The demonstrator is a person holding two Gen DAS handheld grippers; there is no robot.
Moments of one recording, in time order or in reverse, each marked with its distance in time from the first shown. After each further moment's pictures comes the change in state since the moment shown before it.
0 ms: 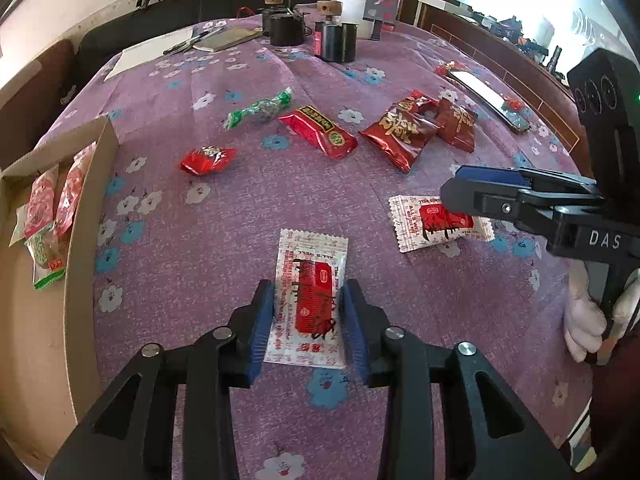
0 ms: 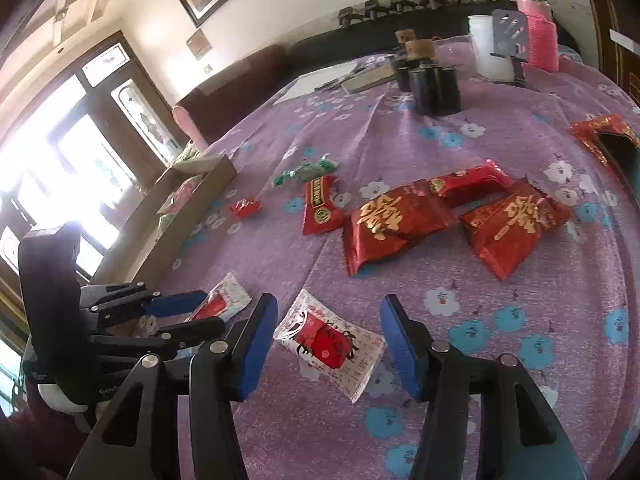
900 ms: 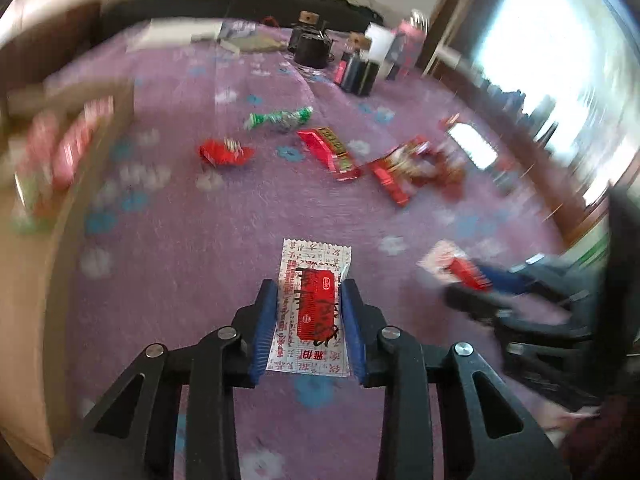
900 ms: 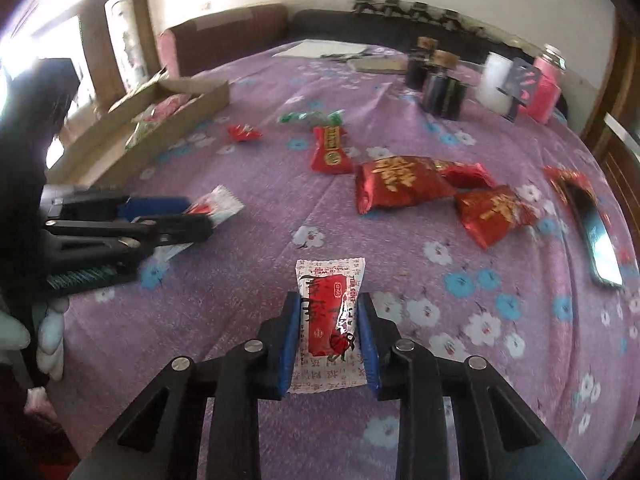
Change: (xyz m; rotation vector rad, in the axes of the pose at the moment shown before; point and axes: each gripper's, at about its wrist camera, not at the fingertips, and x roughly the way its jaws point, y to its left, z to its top) left arm -0.014 0.044 -0.015 -0.285 -0.094 -0.241; right arm -0.001 0.057 -0.038 -0.235 0.076 -0.314
